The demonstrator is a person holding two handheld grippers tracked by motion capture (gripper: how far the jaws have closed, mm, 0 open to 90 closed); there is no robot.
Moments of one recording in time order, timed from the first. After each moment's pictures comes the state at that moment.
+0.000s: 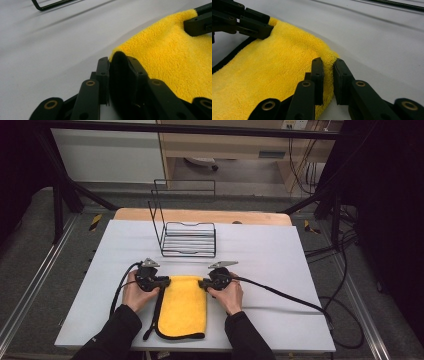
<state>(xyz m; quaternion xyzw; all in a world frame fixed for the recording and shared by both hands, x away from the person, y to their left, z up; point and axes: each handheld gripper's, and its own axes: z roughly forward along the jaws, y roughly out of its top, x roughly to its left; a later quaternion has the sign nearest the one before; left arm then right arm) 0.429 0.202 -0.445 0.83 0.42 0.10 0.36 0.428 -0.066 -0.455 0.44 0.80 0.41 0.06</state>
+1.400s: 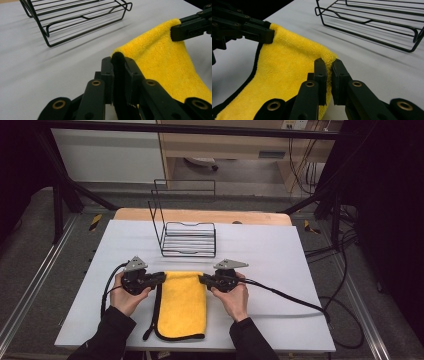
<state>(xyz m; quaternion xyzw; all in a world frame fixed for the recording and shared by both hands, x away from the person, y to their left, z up) 0.393 0.217 -0.402 0.79 0.39 0.13 0.45 0.400 -0.078 -0.414 0.40 0.77 0.49 0.09</state>
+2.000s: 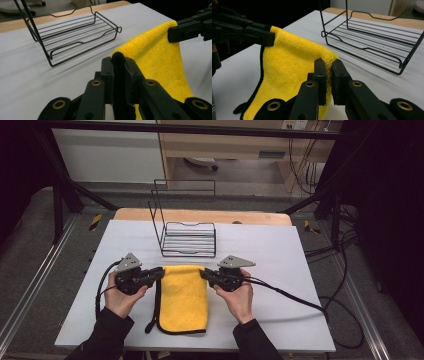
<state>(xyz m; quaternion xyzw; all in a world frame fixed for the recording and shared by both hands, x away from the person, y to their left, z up) 0.376 0.218 -0.368 0.77 0.37 0.16 0.49 0.387 -0.084 -0.380 0.37 0.76 0.53 0.13</state>
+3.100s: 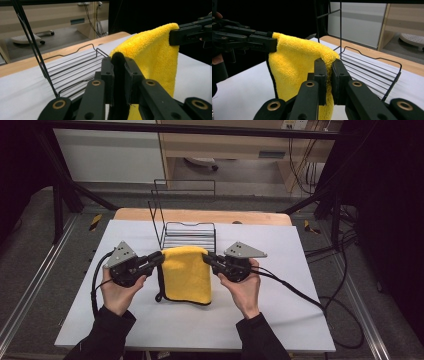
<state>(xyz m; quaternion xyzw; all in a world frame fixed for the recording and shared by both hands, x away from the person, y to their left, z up) 0.373 0.212 -0.326 0.73 0.34 0.22 0.55 0.382 -0.092 -0.323 0.33 0.73 0.57 0.19</state>
